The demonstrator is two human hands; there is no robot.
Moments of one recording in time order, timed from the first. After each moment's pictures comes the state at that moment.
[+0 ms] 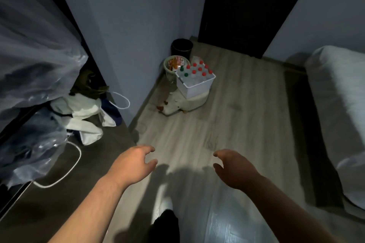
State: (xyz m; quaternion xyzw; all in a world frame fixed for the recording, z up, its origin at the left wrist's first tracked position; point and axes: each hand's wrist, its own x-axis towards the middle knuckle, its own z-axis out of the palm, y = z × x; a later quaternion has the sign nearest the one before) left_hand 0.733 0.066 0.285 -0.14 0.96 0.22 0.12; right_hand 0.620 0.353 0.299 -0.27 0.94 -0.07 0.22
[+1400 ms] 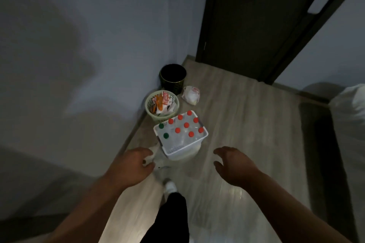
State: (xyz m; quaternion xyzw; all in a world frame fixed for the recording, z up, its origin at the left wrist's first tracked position) left_hand 0.174 -0.007 0.289 -0.18 0.93 0.26 0.17; right_hand 0.034 0.268 0.290 -0.30 0.92 -0.05 0.24
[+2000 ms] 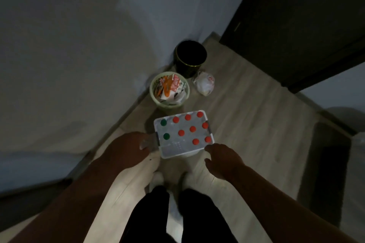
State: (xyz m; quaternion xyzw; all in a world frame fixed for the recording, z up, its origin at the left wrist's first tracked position) left_hand 0.057 -0.098 0.183 -0.29 0.87 0.34 0.20; right_hand -0.115 0.143 0.187 -0.35 0.86 0.07 0.35
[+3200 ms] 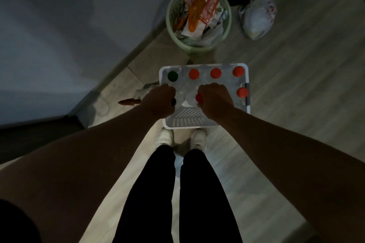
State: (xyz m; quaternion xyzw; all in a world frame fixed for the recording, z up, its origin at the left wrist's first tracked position) left_hand -0.062 -0.068 -0.102 -0.32 0.86 0.30 0.25; right_hand -0.208 0.061 -0.104 -0.52 0.80 0.00 0.29
